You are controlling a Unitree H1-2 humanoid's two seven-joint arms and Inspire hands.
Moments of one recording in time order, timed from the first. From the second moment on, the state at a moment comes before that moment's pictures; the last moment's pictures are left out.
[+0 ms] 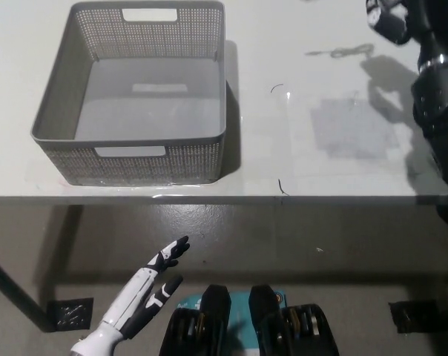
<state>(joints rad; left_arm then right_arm) -0.02 0.22 -0.16 -0.01 0.21 -0.21 -0.19 -1.13 -0.32 0.22 1.00 -0.52 -0.21 -0.40</state>
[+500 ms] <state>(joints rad) -0.02 0.22 -0.16 -0.01 0.22 -0.21 -0.19 -1.17 -0.25 0.22 0.75 -0.52 -0.14 -0.35</state>
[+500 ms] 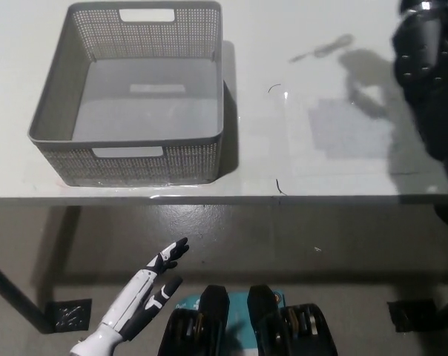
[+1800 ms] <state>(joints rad) 0.02 0.22 -0.16 -0.01 0.22 -0.21 -0.19 -1.31 0.18 0.37 1.28 -0.54 -0.12 -0.43</state>
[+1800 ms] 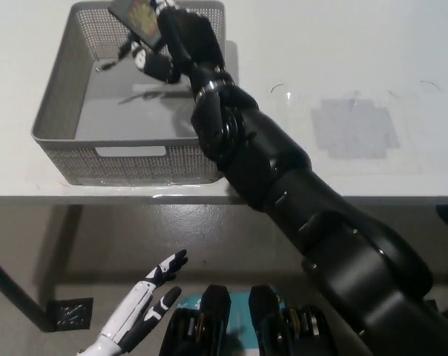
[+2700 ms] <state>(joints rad) 0.01 0.22 -0.16 -0.01 0.21 -0.21 -0.21 -1.27 0.14 0.38 1.30 -0.48 -0.15 -0.14</state>
